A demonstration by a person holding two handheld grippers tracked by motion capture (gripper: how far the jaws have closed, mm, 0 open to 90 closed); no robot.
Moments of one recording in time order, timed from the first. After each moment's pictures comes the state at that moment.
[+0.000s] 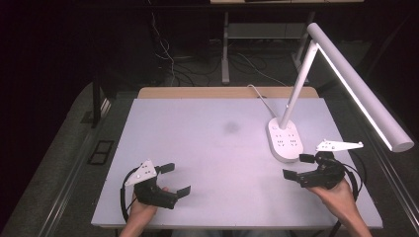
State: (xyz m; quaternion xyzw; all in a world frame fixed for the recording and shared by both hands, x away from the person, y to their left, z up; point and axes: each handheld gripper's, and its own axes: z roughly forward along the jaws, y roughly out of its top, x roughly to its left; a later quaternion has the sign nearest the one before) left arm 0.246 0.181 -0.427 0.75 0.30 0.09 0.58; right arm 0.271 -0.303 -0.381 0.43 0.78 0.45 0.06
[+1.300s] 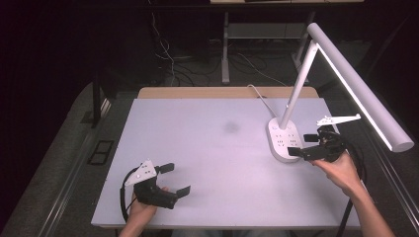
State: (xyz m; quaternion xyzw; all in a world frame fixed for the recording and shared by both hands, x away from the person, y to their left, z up) left arm 0.247 0.181 -0.428 0.75 0.30 0.09 0.58; right arm 0.335 -0.323 -0.366 0.44 0.79 0.42 0.06
